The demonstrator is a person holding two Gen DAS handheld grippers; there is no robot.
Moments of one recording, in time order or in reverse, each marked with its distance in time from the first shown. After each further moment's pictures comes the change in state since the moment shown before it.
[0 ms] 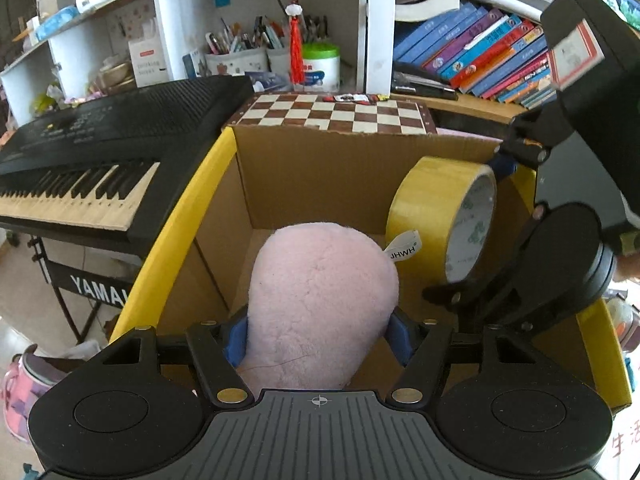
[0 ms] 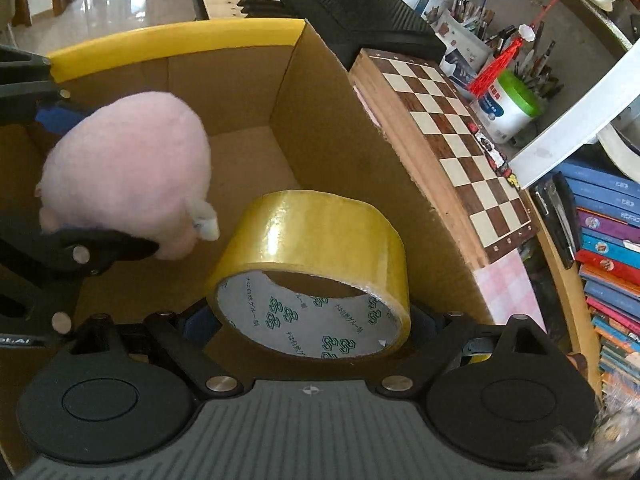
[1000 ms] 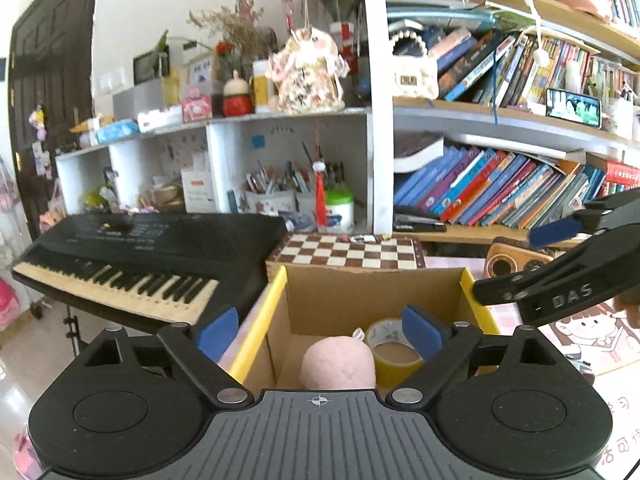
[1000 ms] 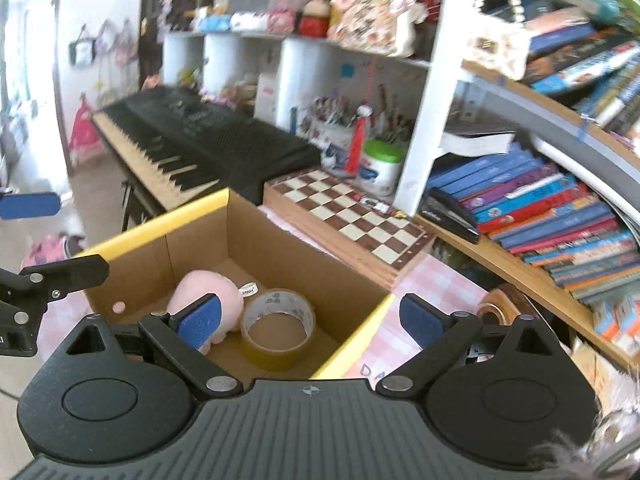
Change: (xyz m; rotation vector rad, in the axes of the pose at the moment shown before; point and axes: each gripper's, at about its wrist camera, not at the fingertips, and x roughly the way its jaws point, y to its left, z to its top) left arm -0.138 0.000 -0.027 -0.008 -0.420 0.068; right arm -0.155 0.011 -0.066 0.471 -0.413 -0.147
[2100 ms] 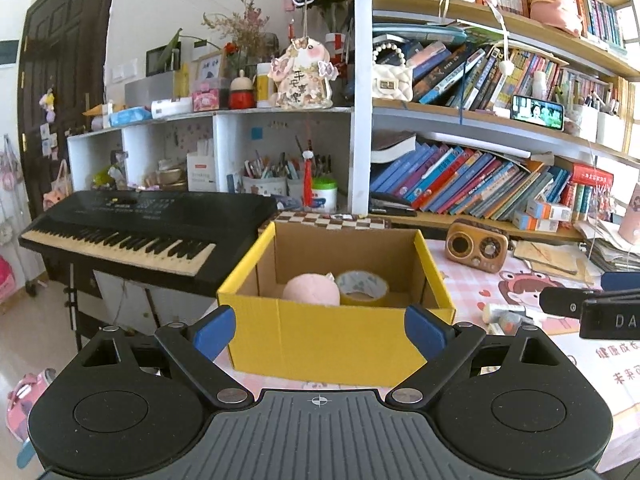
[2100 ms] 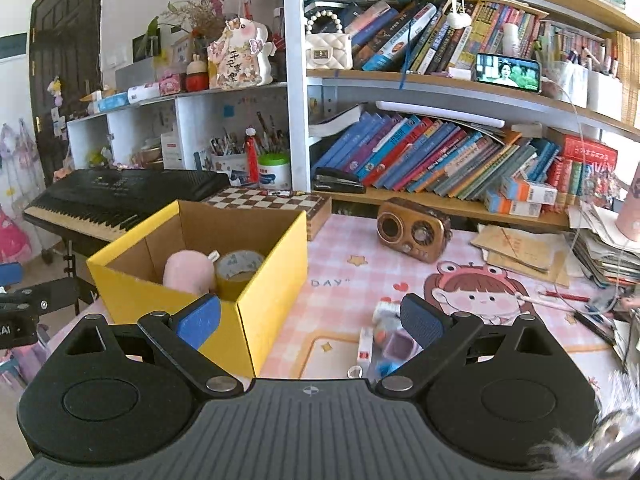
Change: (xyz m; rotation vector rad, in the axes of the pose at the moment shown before) left arm -0.094 -0.014 -0.061 -0.055 -0.006 -0.039; right arm -0.142 0.050 -0.127 0.316 -0.136 -0.272
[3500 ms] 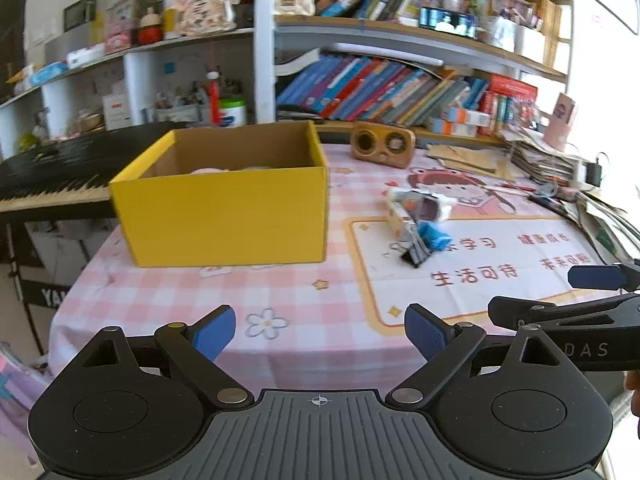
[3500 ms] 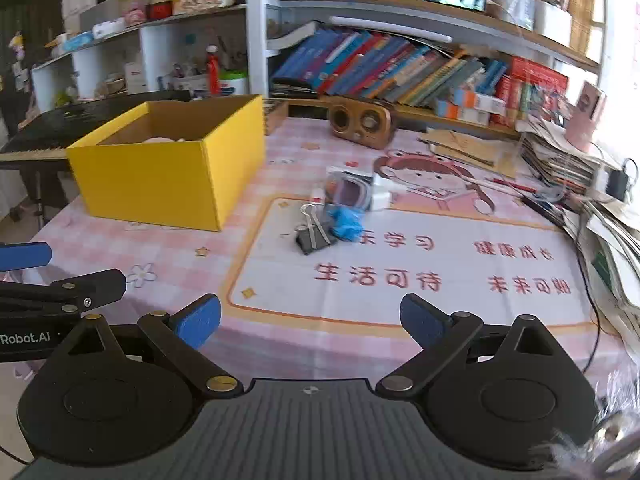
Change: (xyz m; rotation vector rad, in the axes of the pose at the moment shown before) left arm -0.016 -0.063 -0.068 0.108 0.208 -0.213; right arm -0.051 -0.012 -0.090 0.055 0.215 -0.127
